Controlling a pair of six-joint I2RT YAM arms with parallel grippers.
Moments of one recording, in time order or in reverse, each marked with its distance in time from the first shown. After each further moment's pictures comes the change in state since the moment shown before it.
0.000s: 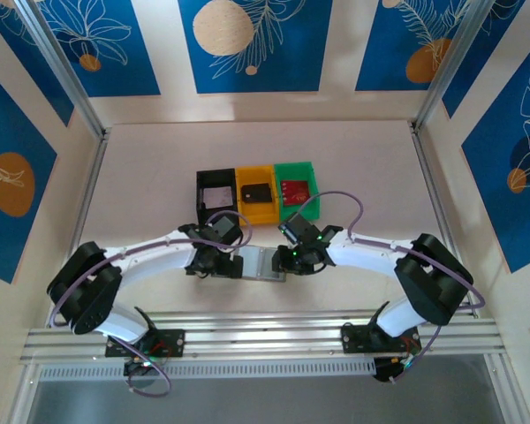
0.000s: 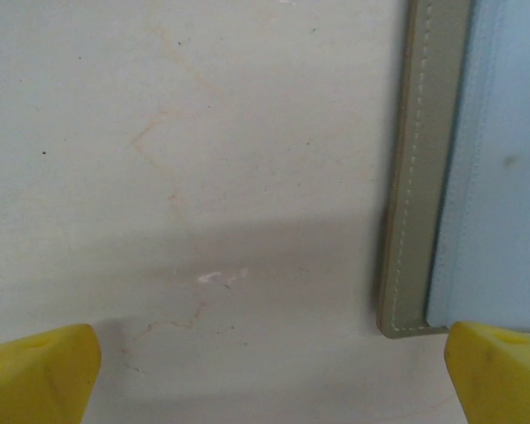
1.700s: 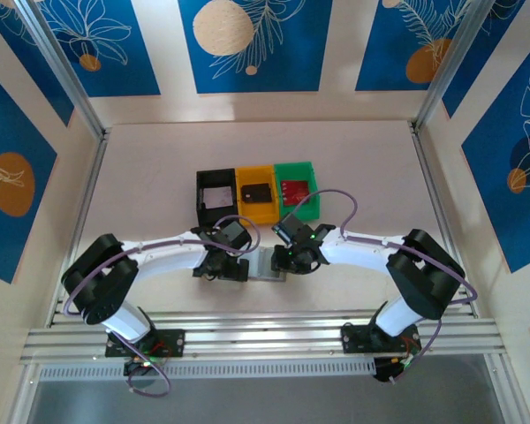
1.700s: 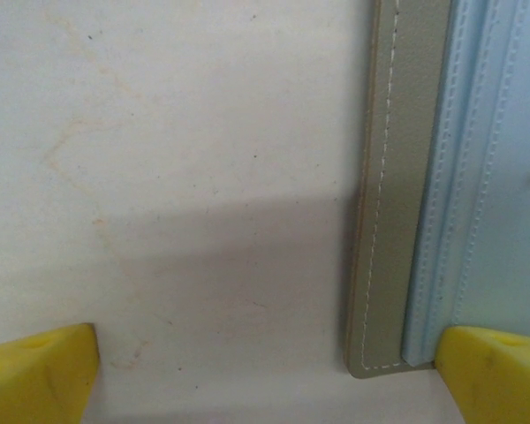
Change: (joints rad) left arm -0.052 0.089 0.008 0.059 -0.015 -0.031; right arm 0.032 0.049 0.043 -0.026 0.076 0.023
